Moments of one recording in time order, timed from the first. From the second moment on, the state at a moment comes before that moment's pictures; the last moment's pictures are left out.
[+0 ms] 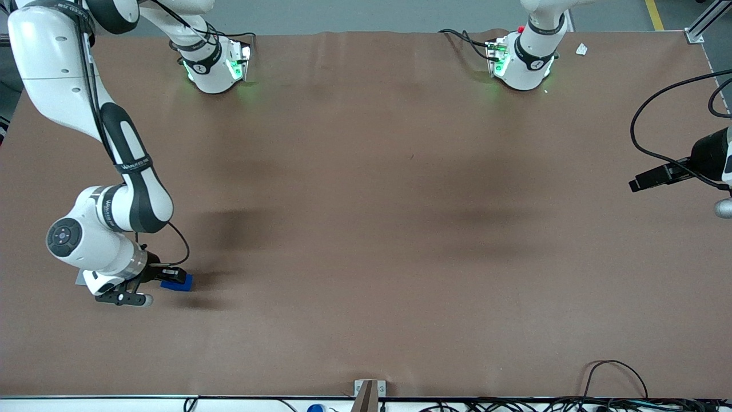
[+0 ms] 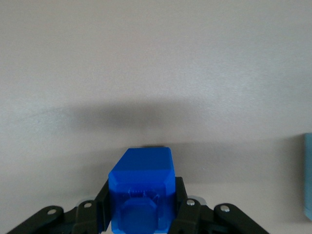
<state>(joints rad) -0.09 0.67 0.08 -1.59 0.02 2.32 0.06</state>
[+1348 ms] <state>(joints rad) -0.33 0.63 0.06 -1.50 -0.06 2.13 -0.16</state>
